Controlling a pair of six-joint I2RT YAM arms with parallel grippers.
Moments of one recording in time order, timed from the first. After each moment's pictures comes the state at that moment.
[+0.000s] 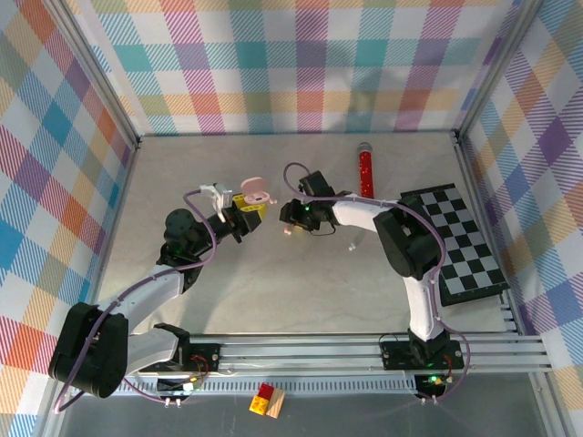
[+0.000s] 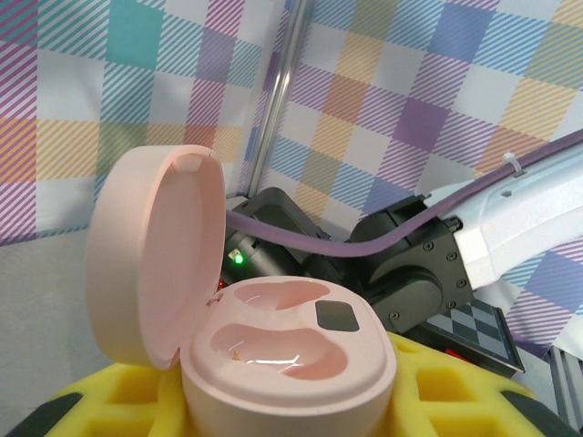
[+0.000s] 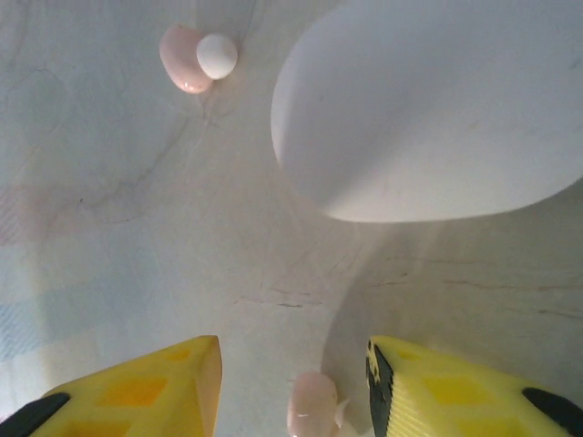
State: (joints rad) left arm -0.31 1.15 0.47 0.78 0.64 -0.33; right arm 0.62 2.08 1.37 -0.21 -0.33 0.77
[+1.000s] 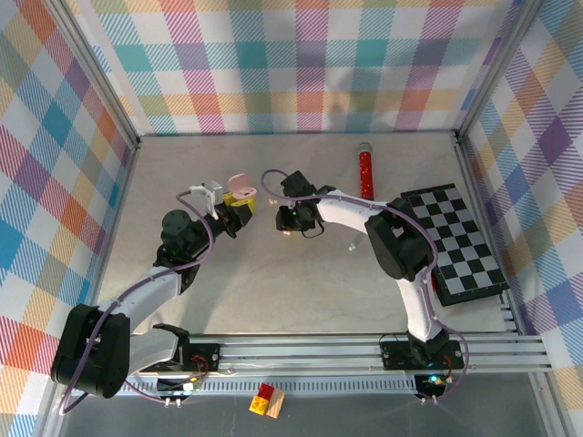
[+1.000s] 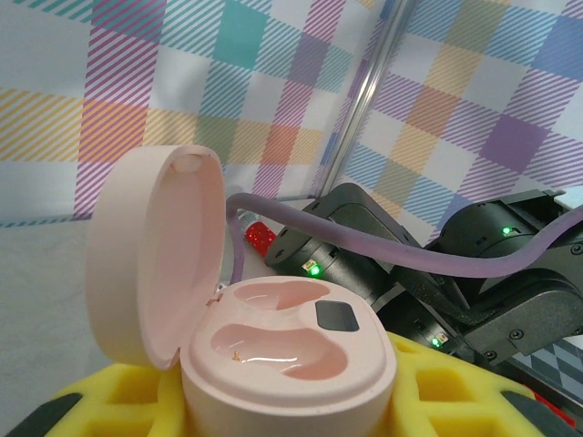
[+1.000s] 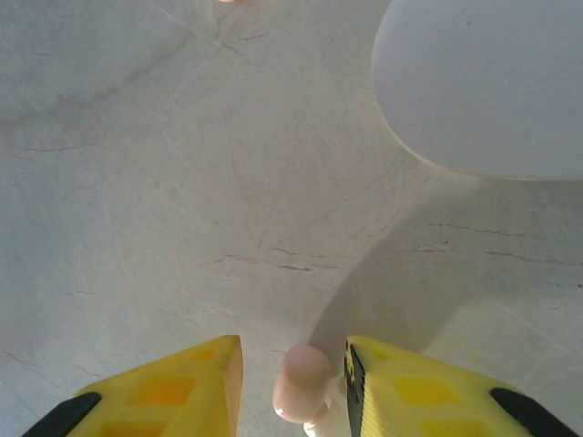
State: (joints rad) left arm -0.26 1.15 0.45 0.75 0.51 -0.34; right arm 0.71 2.13 1.53 -0.48 -0.16 0.57
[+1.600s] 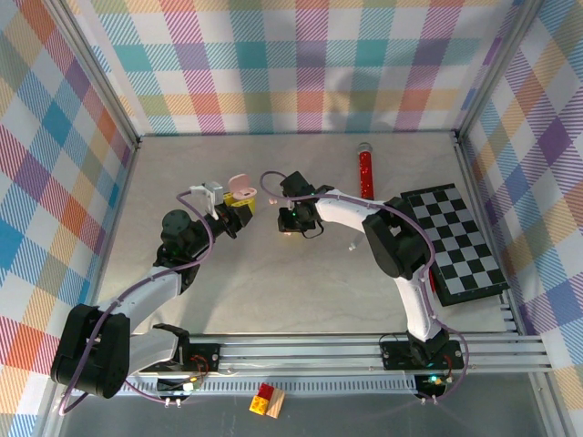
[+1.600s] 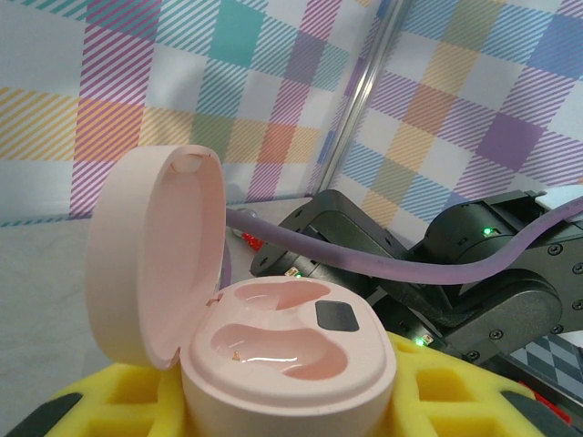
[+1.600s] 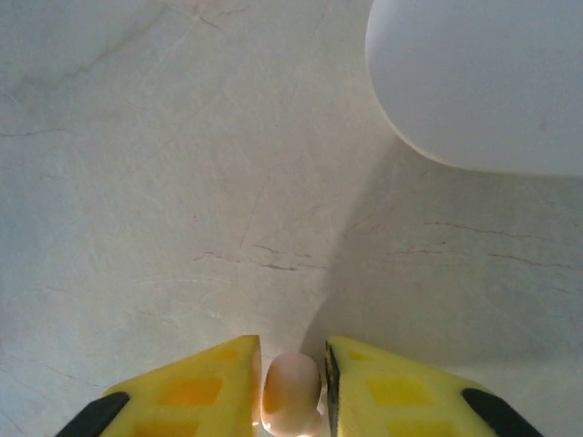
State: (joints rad) left arm -0.26 1.15 0.45 0.75 0.52 -0.34; right arm 0.71 2.16 1.56 -0.51 -0.16 0.54
